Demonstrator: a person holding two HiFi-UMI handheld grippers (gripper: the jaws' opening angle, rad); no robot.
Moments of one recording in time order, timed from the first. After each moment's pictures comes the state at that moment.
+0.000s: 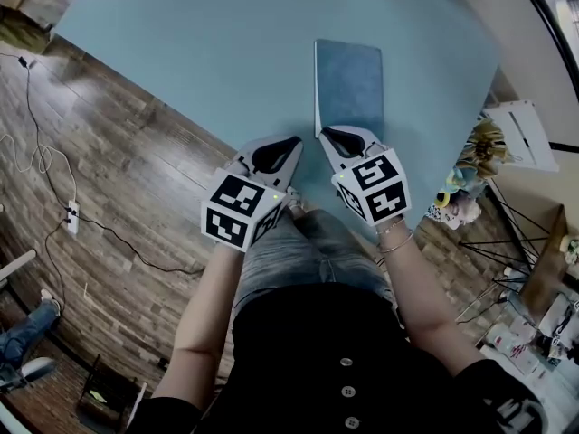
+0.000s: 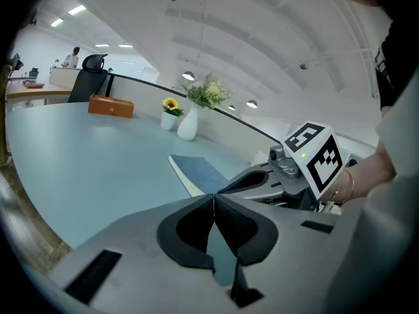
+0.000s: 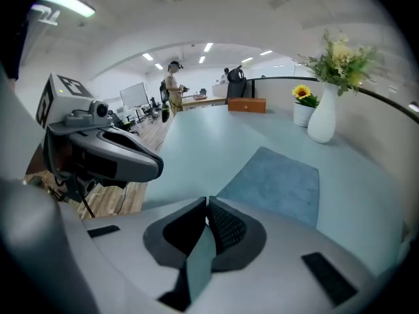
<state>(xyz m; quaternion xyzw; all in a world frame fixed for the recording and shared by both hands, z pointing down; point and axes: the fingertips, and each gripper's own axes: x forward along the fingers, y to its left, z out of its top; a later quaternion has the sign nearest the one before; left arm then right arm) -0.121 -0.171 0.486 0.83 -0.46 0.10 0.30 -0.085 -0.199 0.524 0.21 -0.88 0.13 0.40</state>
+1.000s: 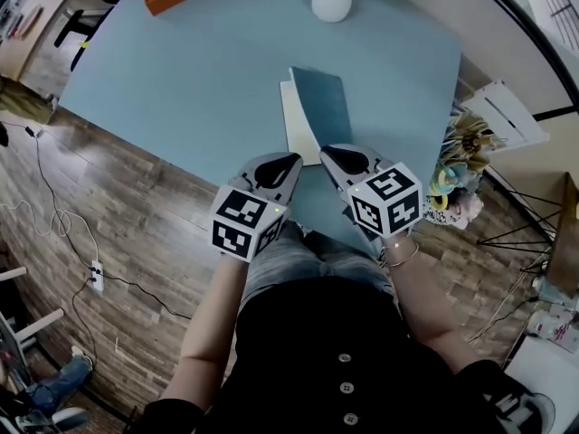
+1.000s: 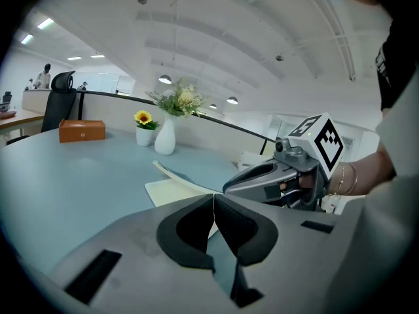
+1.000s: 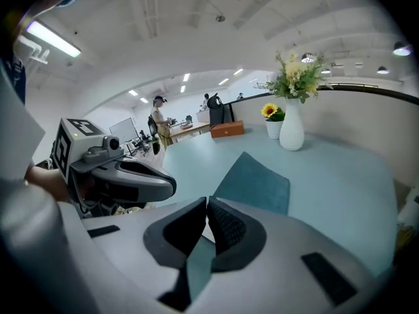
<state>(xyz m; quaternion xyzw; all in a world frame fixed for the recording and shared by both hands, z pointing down) -0.090 -0.198 0.439 0.87 -0.41 0.13 0.24 -0.053 -0.217 0.453 0.27 -0.90 0.20 0.28</state>
